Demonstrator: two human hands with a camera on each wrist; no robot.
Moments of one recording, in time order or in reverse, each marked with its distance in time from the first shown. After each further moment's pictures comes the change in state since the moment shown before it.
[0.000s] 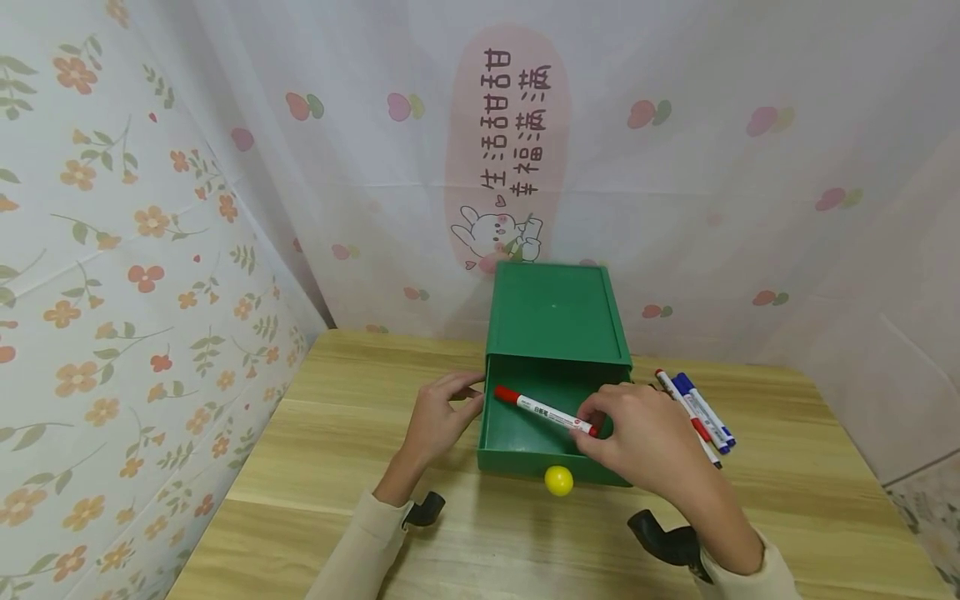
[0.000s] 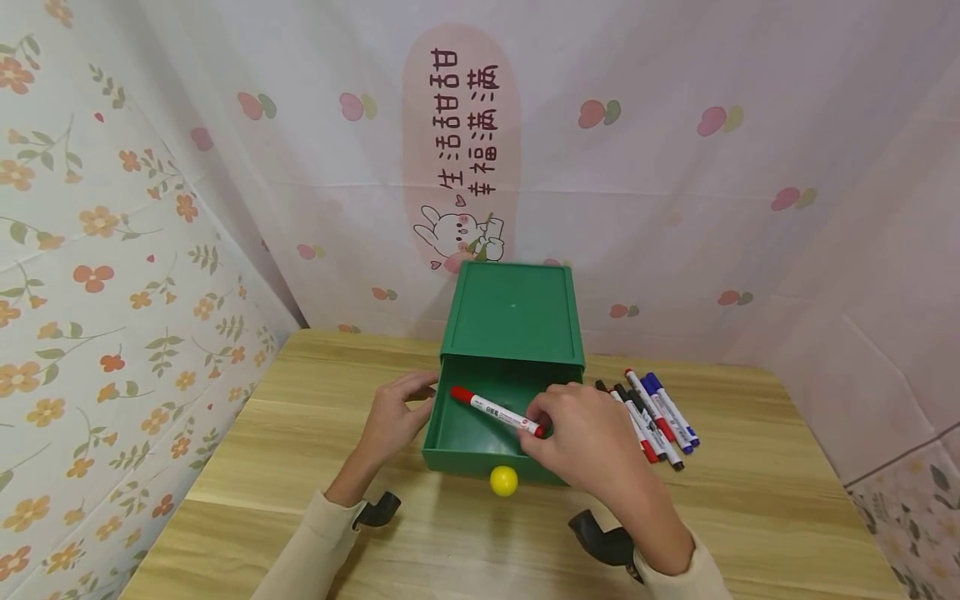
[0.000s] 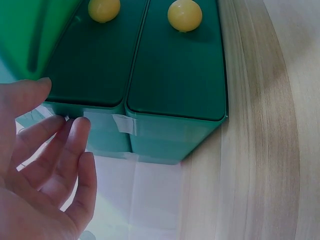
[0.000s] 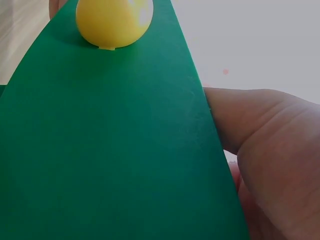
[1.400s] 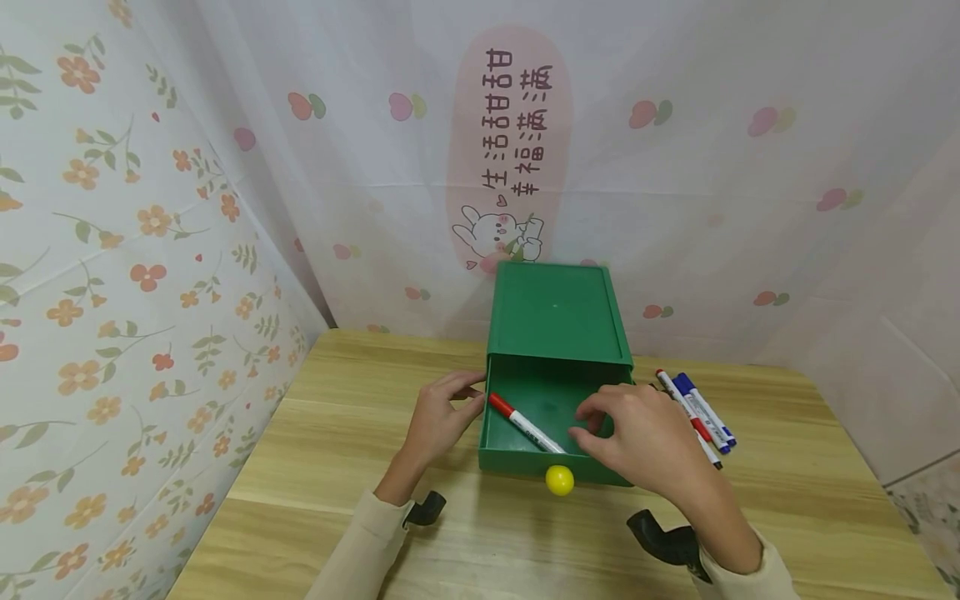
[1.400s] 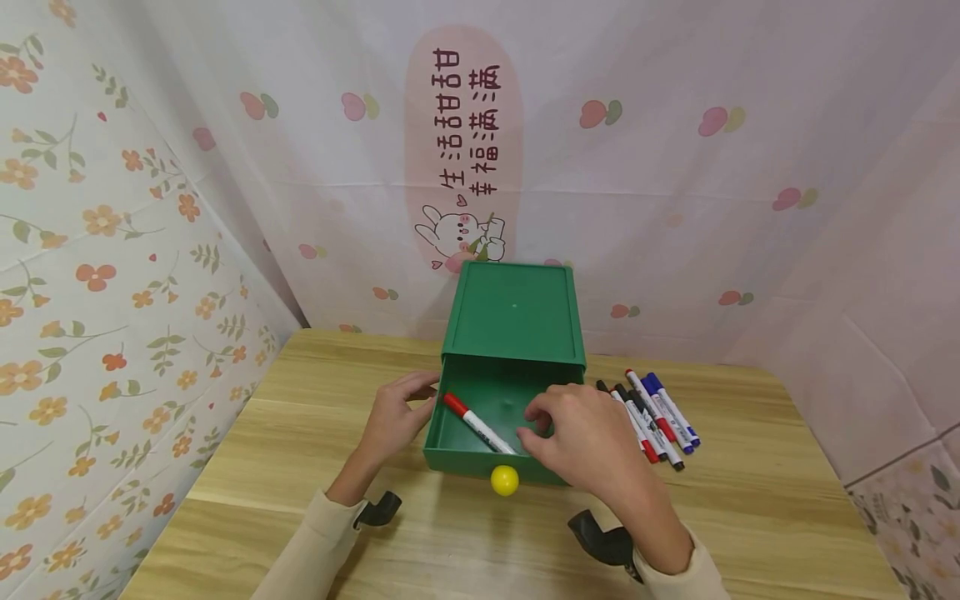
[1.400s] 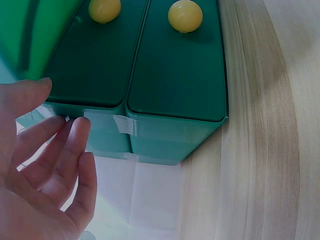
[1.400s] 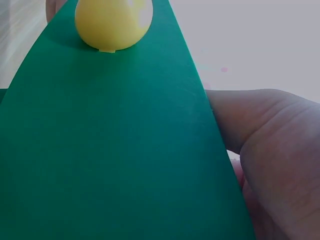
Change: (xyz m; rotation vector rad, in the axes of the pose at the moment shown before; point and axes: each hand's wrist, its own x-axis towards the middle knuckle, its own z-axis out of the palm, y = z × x) left_hand -0.001 -0.002 0.000 0.002 0.007 0.016; right_hand 0.000 0.003 0.003 0.060 0.005 -0.016
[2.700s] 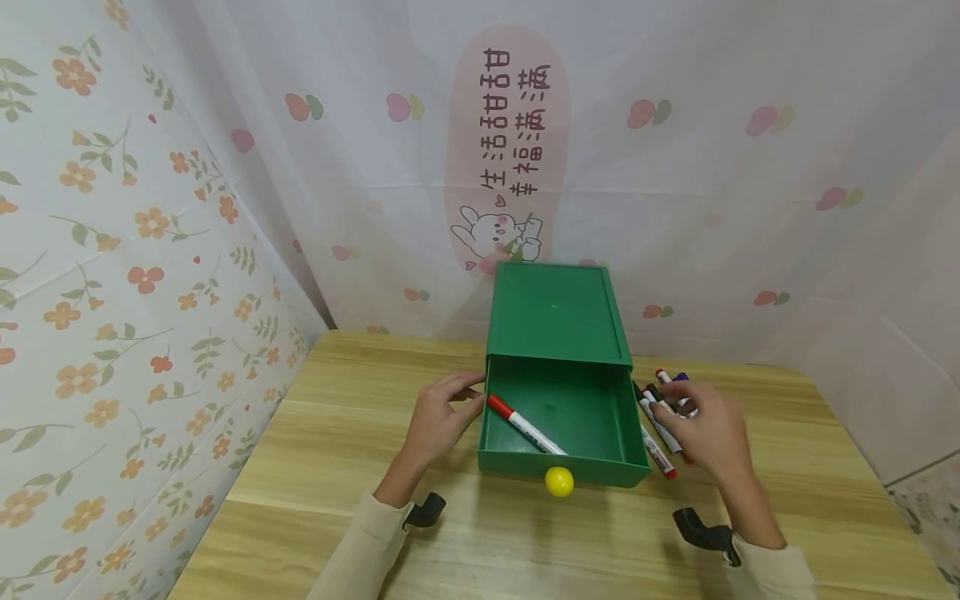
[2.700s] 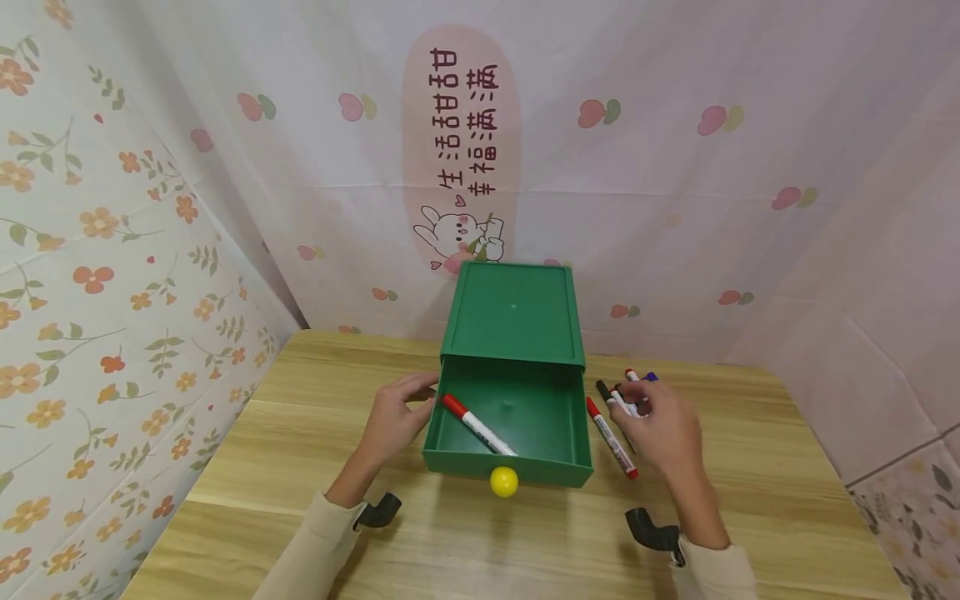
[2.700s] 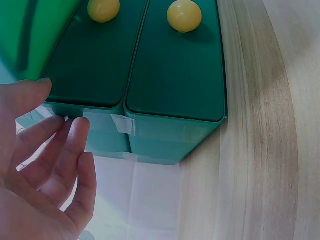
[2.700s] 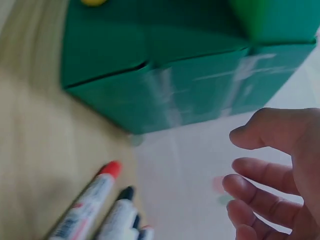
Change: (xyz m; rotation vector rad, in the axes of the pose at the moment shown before) left_hand 0.000 0.001 0.000 -0.019 -0.004 -0.005; right_hand -0.043 0.149 0.051 0.099 0.276 0.338
